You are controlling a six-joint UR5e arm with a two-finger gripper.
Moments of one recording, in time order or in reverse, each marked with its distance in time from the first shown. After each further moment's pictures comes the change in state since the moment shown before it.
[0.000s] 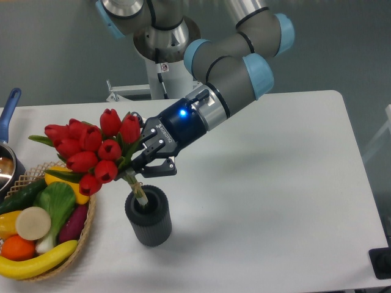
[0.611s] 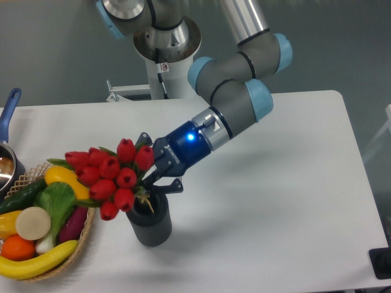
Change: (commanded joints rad) arm 0.017 -0.091 -0.029 0.002 0.000 0.020
